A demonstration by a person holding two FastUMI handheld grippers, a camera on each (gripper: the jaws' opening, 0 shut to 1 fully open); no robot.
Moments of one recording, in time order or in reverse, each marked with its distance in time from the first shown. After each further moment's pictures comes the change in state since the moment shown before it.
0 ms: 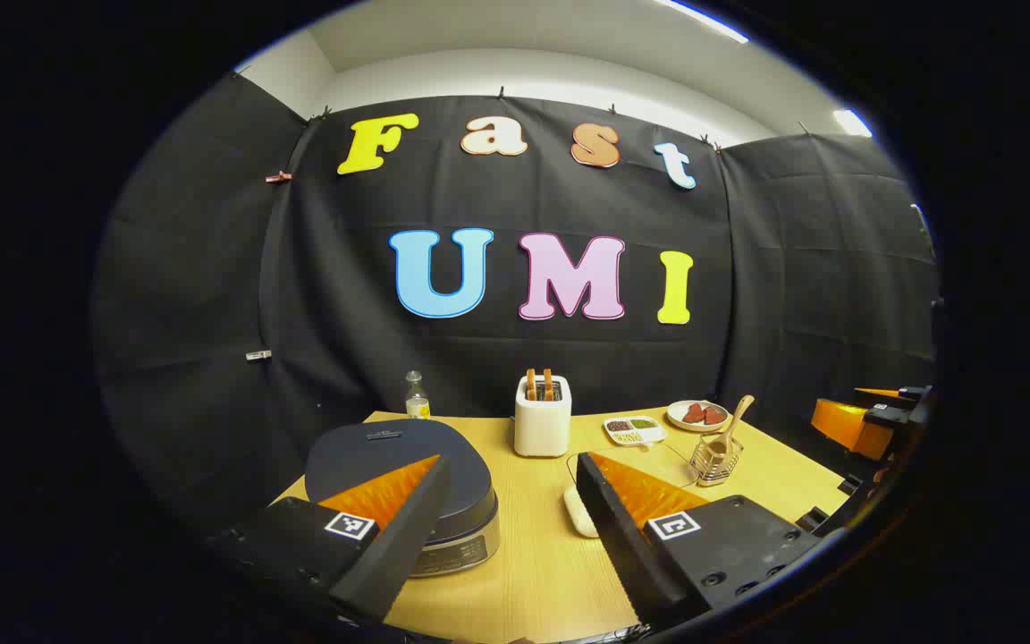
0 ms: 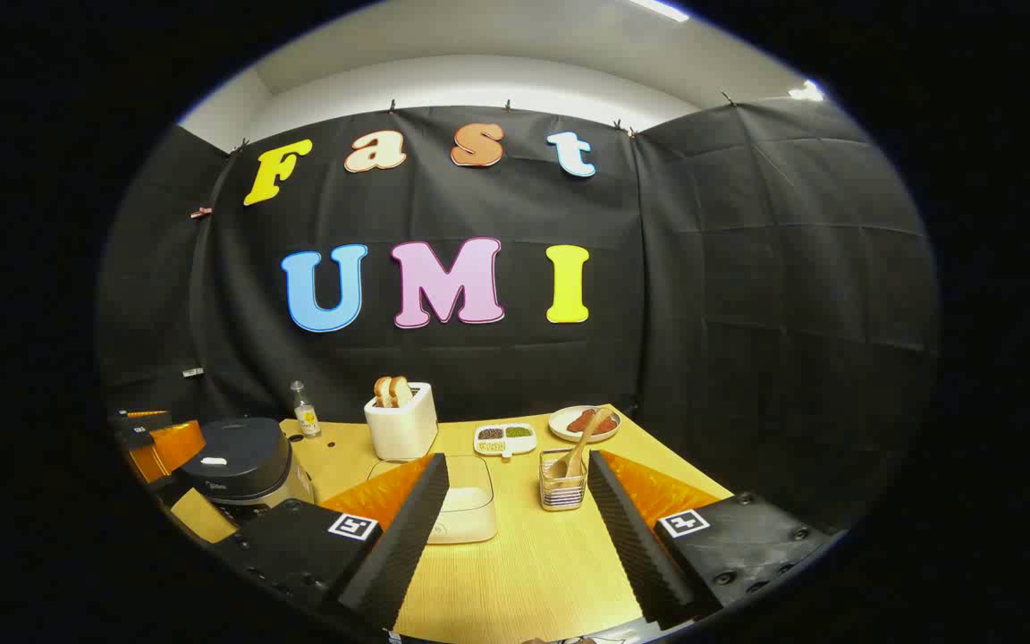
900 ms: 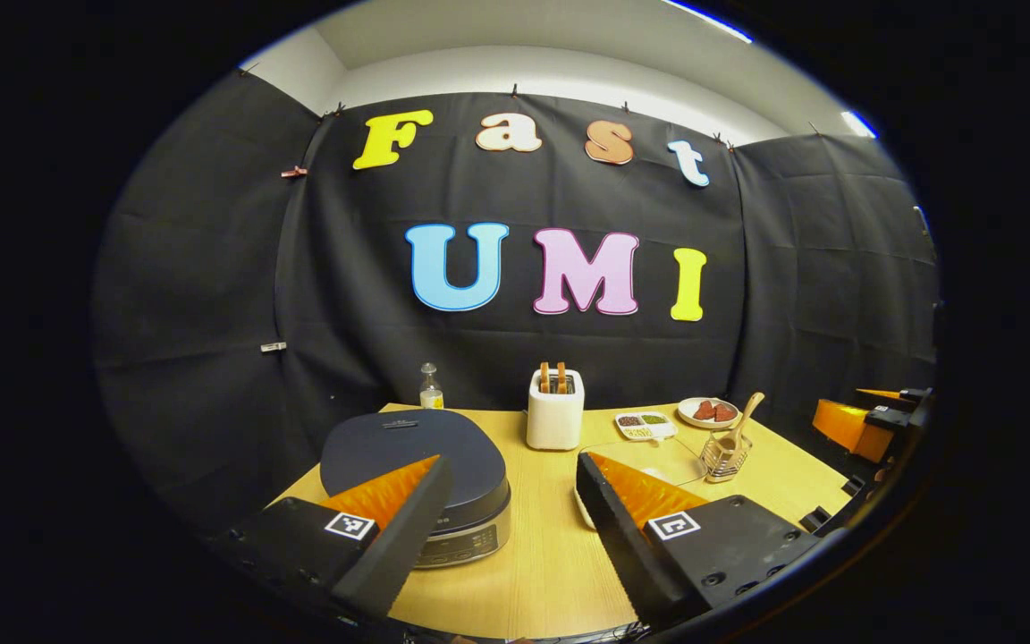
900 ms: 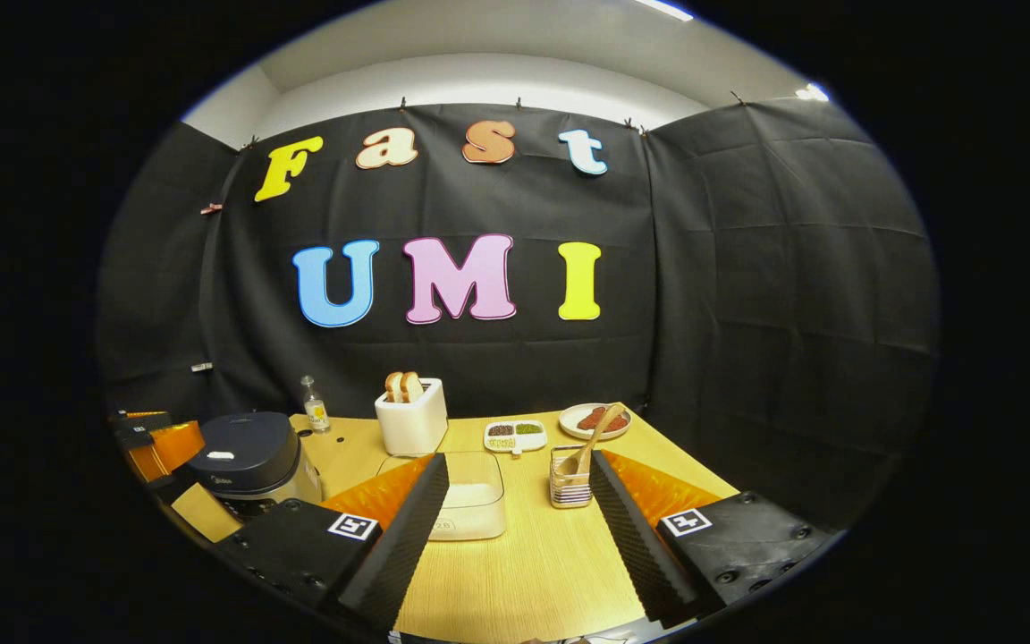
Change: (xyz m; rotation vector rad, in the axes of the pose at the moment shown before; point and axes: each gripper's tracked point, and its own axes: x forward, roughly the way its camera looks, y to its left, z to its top) left arm -0.004 0.017 -0.008 -0.025 0.014 0.049; right arm 0.002 0.009 -0.002 -0.016 -0.001 0.034
